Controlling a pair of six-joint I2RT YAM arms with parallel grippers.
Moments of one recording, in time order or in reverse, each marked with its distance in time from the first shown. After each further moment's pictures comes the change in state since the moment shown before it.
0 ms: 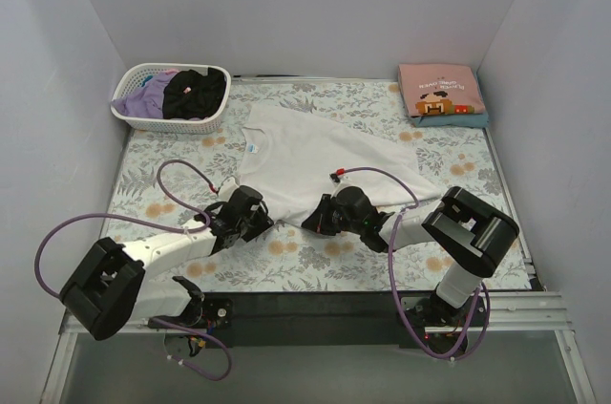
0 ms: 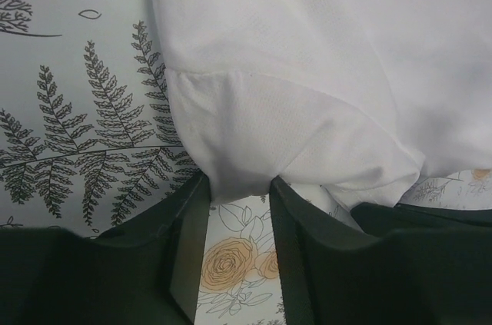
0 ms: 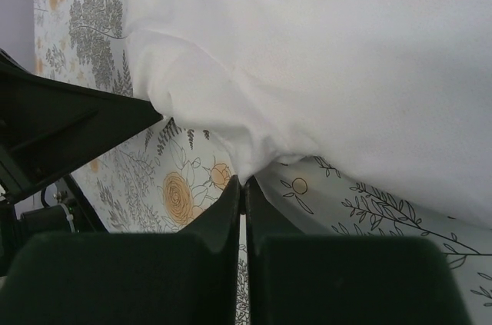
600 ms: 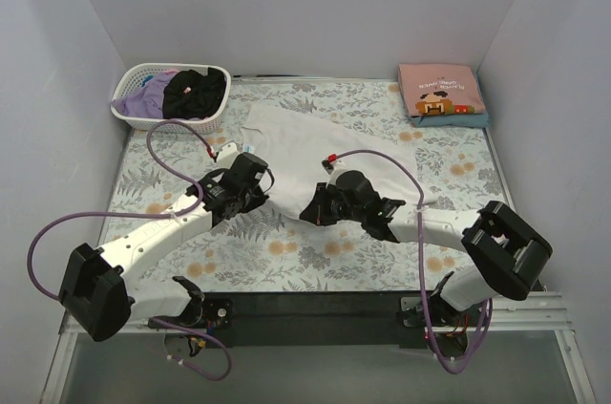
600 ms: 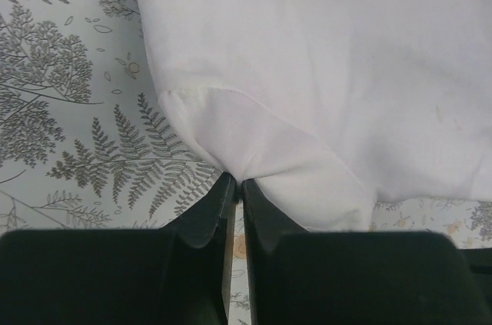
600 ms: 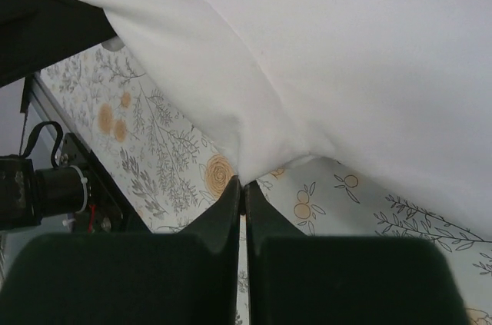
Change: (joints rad) left arm -0.003 -0.010 0.389 -0.414 -0.149 0.121; right arm 0.000 -0.194 0.114 -0.296 -0.055 -0.173
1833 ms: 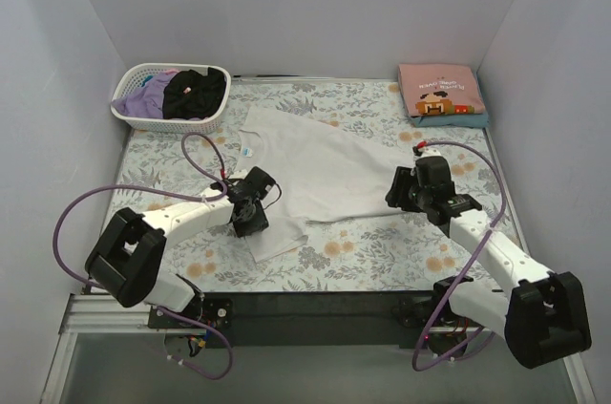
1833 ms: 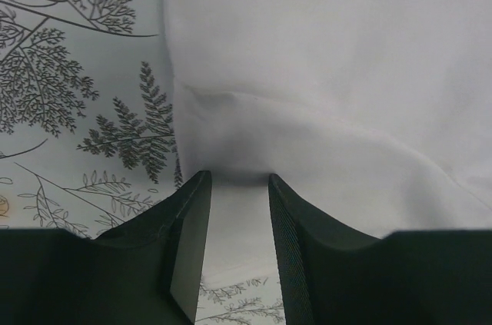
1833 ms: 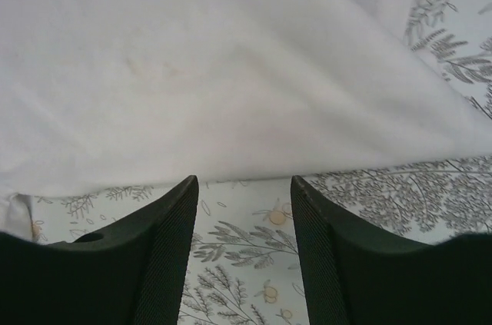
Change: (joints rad) left arm 0.016 0.219 -0.072 -0.067 0.117 0.043; right arm -0.525 -0.381 -0.028 -0.615 0.164 -0.325
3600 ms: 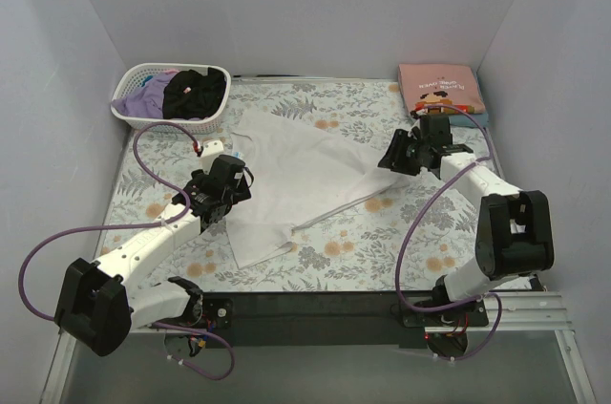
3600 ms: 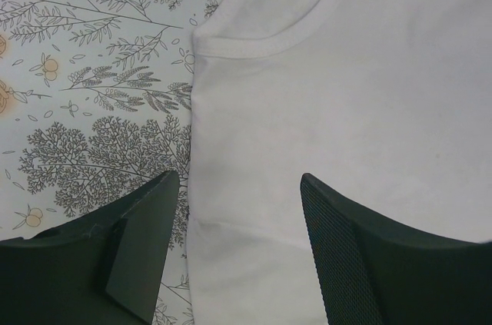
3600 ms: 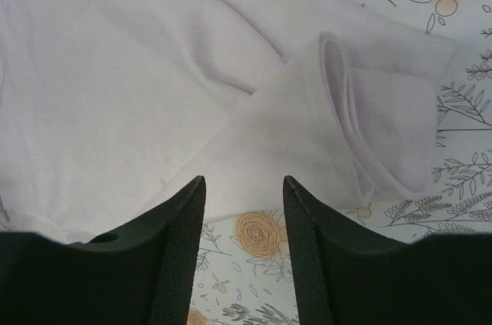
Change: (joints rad) left arm 0.143 -0.289 -0.060 0.219 -0.269 0.348; right arm -0.208 0.455 0.359 0.027 -0.295 0.018
